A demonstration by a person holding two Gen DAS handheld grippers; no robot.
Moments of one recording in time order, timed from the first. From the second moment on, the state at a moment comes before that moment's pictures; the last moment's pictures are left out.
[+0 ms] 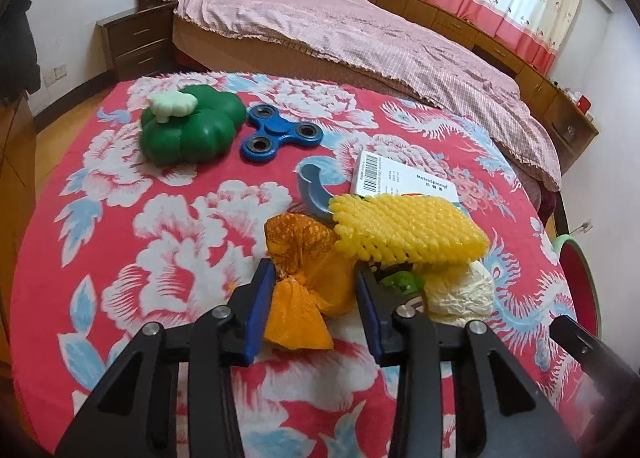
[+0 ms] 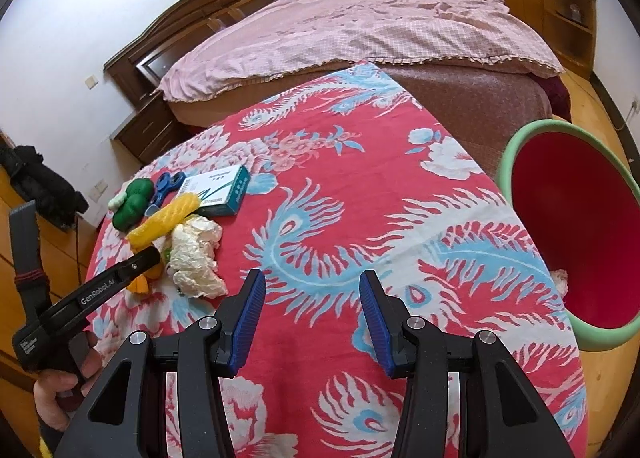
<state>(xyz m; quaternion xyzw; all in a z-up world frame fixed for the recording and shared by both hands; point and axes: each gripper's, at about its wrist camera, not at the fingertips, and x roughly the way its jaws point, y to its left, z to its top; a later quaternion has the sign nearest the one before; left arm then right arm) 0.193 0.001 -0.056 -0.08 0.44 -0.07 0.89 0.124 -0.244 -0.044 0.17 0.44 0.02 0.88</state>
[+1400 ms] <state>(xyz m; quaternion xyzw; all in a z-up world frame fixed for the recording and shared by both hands) 0.121 0.075 -0.042 -0.14 0.40 -0.06 0.90 0.148 -0.137 -0.045 0.11 0.43 0.08 0.89</state>
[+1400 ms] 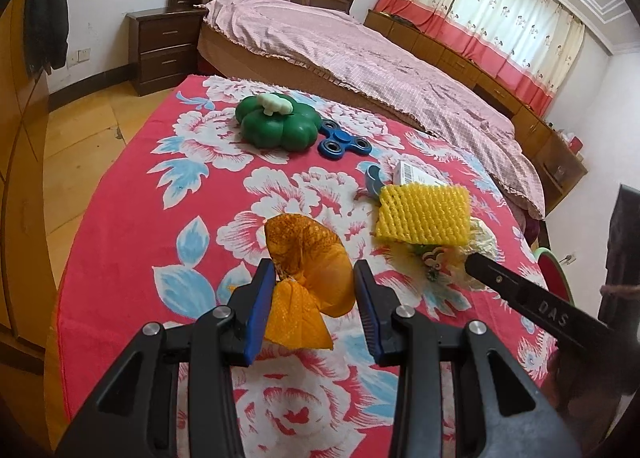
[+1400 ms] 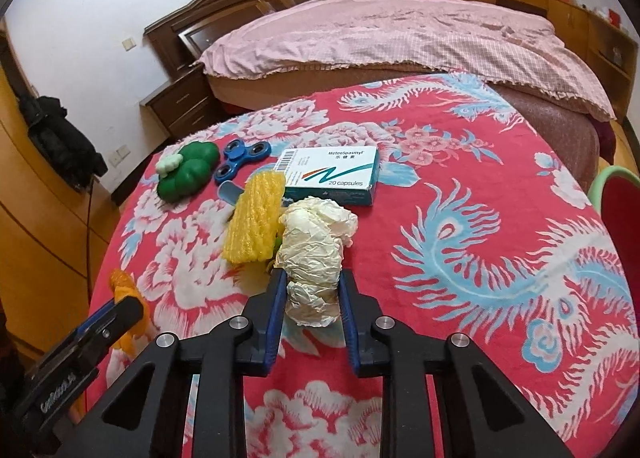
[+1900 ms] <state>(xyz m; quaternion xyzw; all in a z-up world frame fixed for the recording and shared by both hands) 0.100 0.042 -0.018 -0.13 0.39 -0.08 0.91 0.098 -0.175 -0.017 0.14 0.39 0.09 0.91</state>
